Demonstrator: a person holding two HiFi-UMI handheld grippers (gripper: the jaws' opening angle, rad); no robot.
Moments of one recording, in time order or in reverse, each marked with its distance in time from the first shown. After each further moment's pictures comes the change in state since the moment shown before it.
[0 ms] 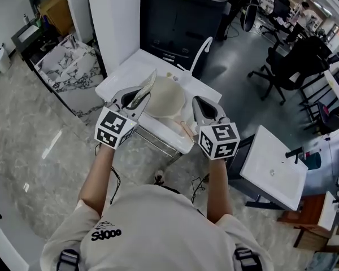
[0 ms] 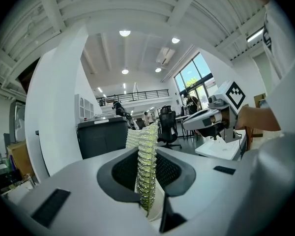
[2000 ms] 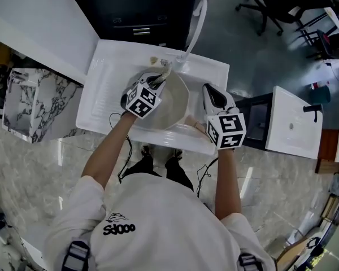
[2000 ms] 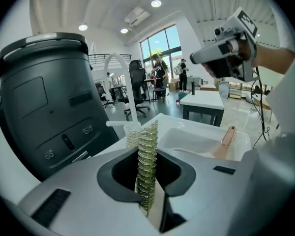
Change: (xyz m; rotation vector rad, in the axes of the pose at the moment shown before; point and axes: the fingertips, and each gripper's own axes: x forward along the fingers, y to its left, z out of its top) left arm 0.294 0.032 -0.242 0.183 0.397 -0.527; right arm 0.136 -0.126 -0.129 0.158 0.256 -0.402
